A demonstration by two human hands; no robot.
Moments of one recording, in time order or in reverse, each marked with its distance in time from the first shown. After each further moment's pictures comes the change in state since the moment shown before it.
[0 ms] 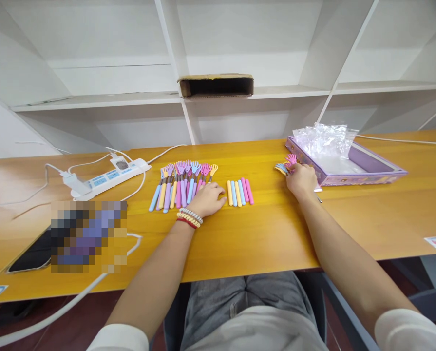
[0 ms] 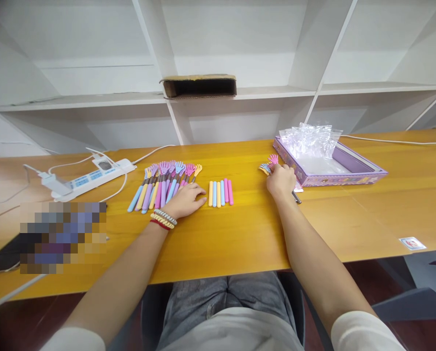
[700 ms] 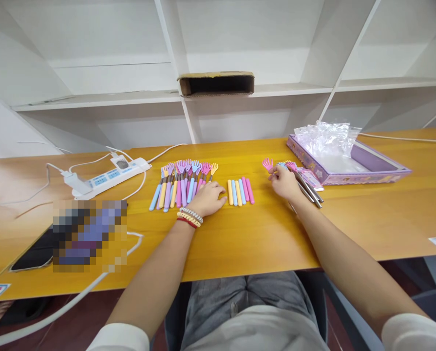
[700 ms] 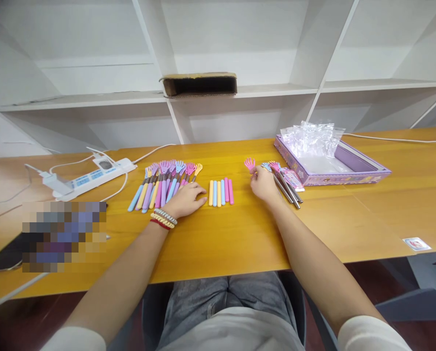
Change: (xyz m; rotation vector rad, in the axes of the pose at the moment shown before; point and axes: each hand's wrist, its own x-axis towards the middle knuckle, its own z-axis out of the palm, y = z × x) left_hand 0.000 0.000 0.000 0.004 -0.015 -0.007; right_hand -0.017 -0.033 0.008 0.475 -0.202 -0.179
